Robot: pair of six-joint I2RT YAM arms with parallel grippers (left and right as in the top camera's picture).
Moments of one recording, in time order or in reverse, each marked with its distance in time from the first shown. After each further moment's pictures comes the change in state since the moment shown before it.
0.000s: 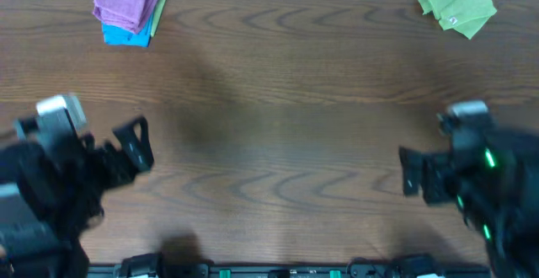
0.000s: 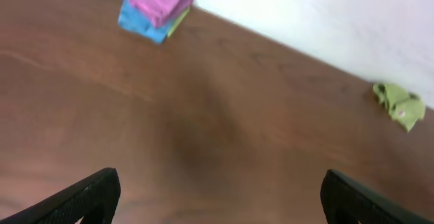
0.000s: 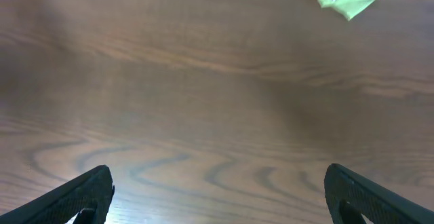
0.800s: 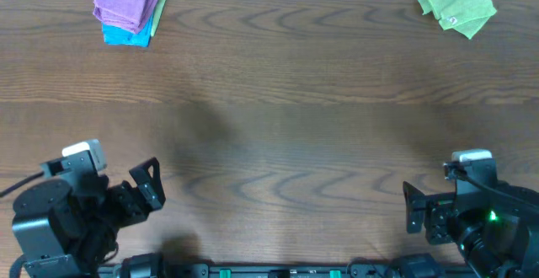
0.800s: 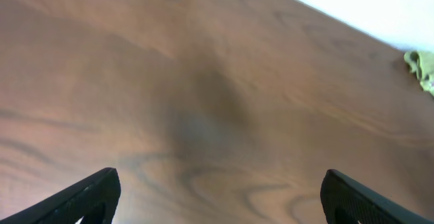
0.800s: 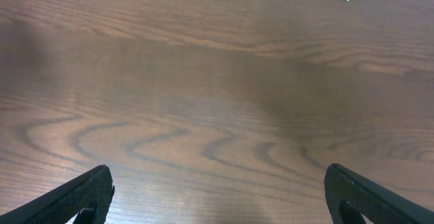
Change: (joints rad) left arm -0.003 -0.150 -0.176 -0.103 -0.007 -0.015; right arm 0.000 -0.184 -0.143 -0.043 0.006 0.000
